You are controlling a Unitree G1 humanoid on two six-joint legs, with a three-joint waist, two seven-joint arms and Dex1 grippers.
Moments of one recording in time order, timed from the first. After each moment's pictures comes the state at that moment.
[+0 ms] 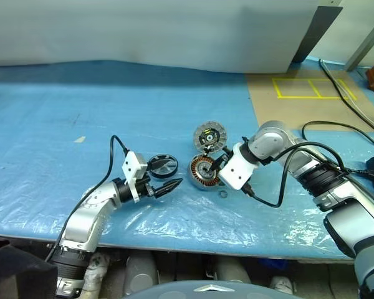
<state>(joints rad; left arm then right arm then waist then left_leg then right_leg) -0.09 0.37 -0.09 -0.11 -0.40 0.19 -0.89 -0.81 -0.70 0.59 0.28 -0.24 -0.58 1.44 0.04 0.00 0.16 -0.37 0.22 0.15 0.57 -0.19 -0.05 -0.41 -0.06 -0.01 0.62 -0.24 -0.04</state>
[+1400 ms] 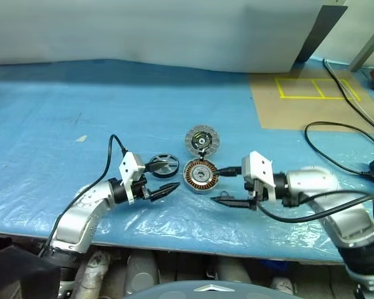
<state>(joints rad) -0.11 0.45 -0.08 -0.17 -0.43 0.26 -0.94 -0.10 -0.71 0.10 -0.53 0.33 0.58 0.98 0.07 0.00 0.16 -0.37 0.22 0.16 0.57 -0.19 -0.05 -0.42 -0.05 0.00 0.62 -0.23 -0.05</state>
